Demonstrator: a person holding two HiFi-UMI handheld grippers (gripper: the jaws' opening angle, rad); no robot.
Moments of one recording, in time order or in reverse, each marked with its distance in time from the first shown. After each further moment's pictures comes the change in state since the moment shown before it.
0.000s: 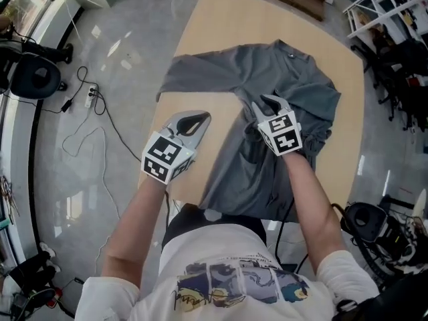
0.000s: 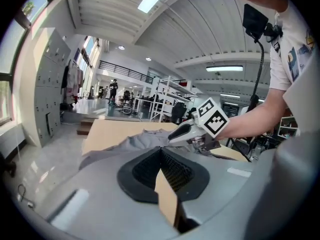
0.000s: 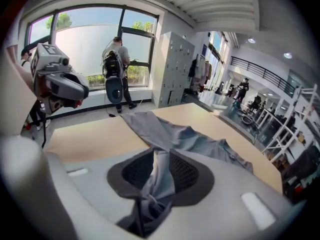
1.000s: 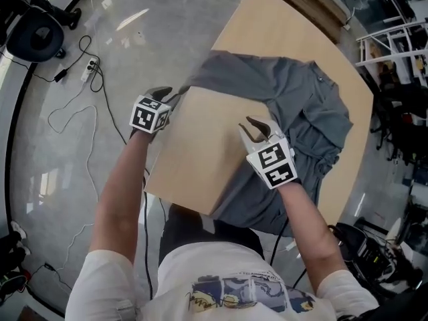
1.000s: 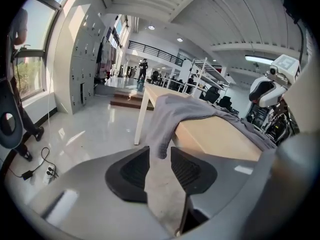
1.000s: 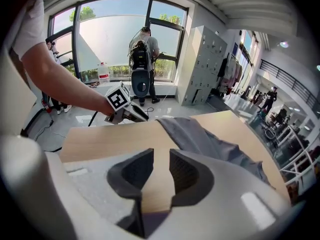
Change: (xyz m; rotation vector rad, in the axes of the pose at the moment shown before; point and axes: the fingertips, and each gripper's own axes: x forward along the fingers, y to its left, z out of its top) left arm -0.038 0.249 -0.207 -0.208 0.226 0.249; right arm 0.054 0.162 0.059 -0.199 0.058 0.190
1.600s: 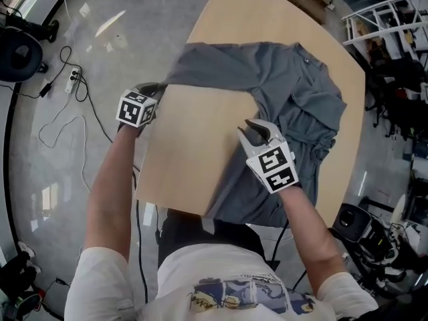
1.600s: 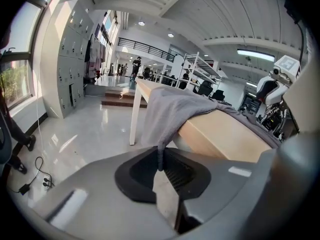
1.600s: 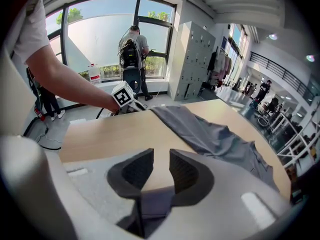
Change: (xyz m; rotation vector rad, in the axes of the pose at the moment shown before) left arm 0.047 -0.004 0.003 0.075 0.044 -0.068; right arm -0.021 -0.015 -0.052 0.097 0.033 -0.048
